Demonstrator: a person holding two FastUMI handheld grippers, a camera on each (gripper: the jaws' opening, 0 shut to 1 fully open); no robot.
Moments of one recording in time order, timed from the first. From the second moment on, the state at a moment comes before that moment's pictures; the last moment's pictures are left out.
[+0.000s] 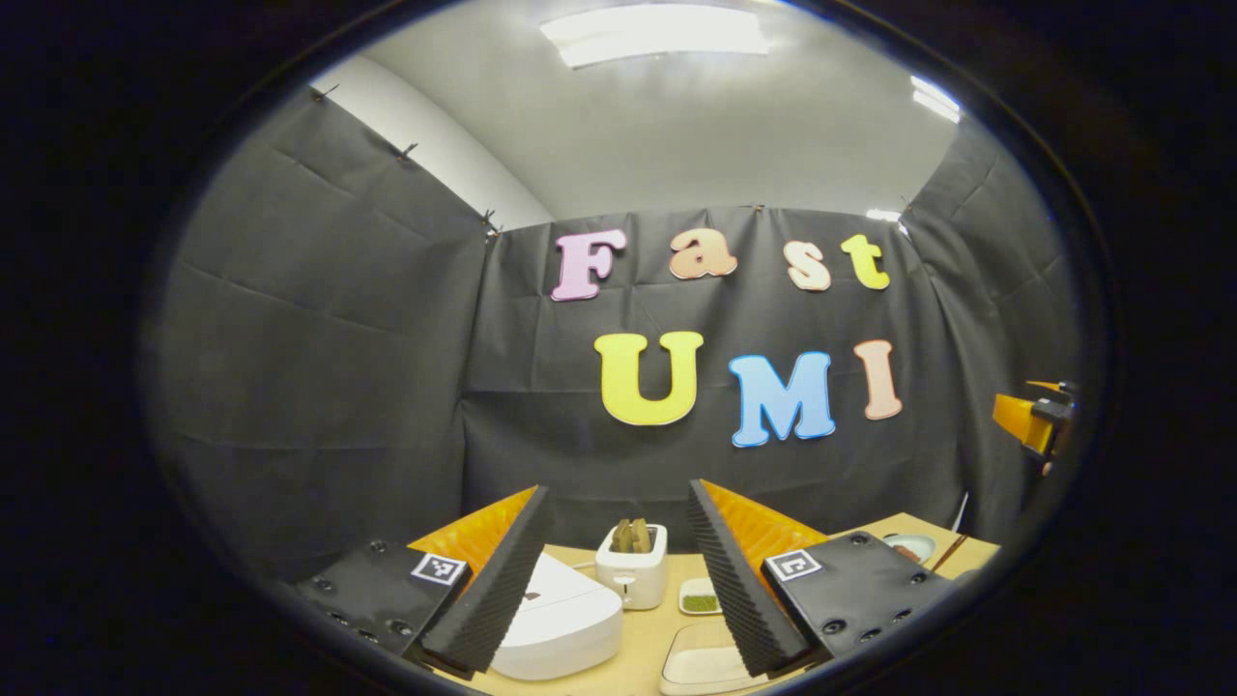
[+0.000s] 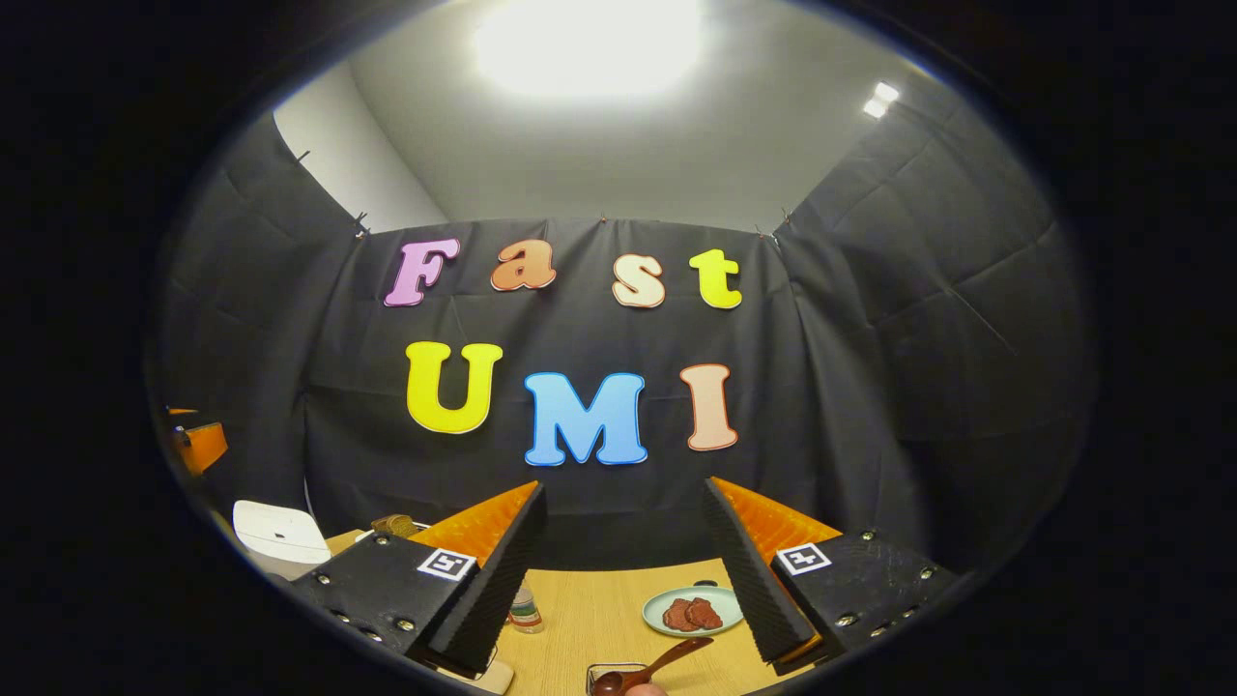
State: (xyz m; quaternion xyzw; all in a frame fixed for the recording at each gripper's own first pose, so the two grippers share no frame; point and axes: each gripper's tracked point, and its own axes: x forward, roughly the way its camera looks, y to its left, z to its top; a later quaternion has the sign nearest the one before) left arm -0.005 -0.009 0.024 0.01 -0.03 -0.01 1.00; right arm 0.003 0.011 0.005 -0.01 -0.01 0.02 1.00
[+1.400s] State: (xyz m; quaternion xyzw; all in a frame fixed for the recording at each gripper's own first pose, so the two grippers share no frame) left arm 0.043 0.062 -0.007 -0.01 0.00 0.01 1.00; right arm -0.009 0.029 -0.004 -0.02 0.00 -0.02 1.00
